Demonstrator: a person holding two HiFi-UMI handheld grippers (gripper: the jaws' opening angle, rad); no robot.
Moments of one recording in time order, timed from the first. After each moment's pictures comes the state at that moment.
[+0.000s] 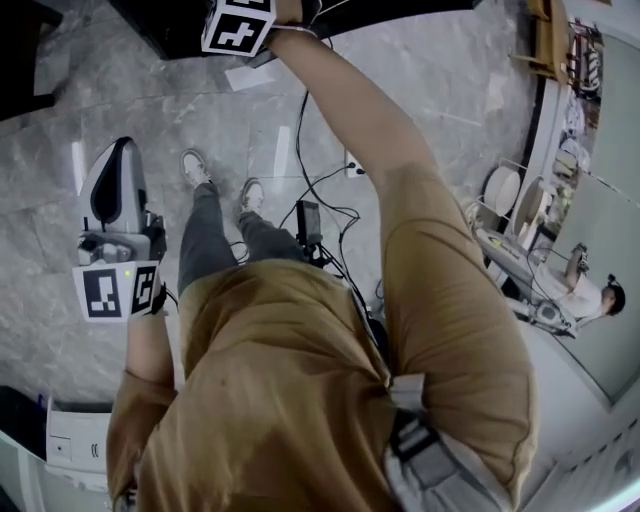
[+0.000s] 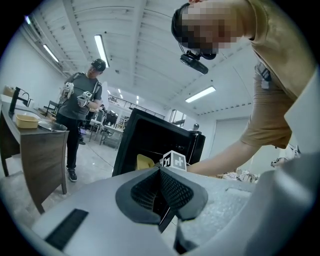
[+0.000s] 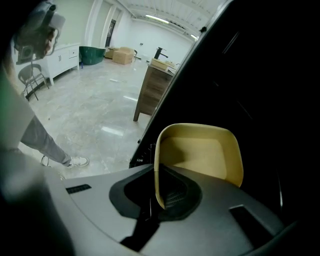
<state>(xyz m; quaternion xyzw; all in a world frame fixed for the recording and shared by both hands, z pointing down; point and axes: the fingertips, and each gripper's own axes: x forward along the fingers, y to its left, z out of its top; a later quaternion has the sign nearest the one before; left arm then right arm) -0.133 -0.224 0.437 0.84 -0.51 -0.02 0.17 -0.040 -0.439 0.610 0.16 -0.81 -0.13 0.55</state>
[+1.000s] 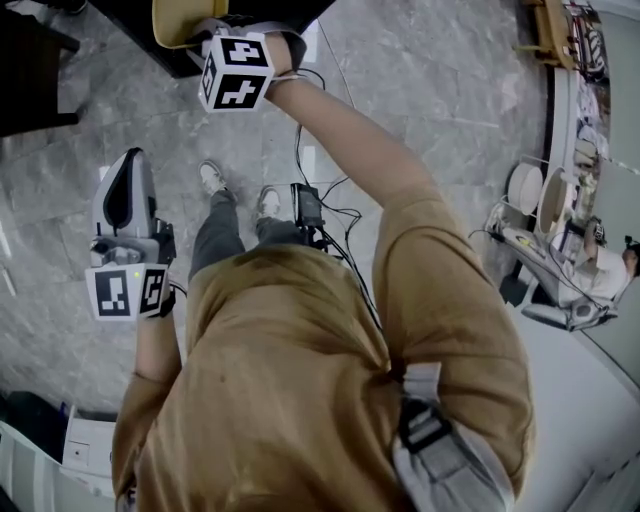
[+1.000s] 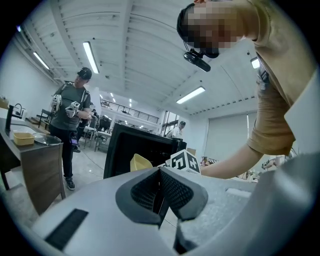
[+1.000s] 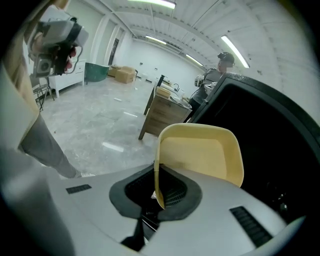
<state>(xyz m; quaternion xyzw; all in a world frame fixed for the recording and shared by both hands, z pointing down) -0.083 -0.145 0.363 0.86 -0.49 -0.01 0.13 -0.025 -0.302 0.508 0.17 -0.86 -0.16 0.46</state>
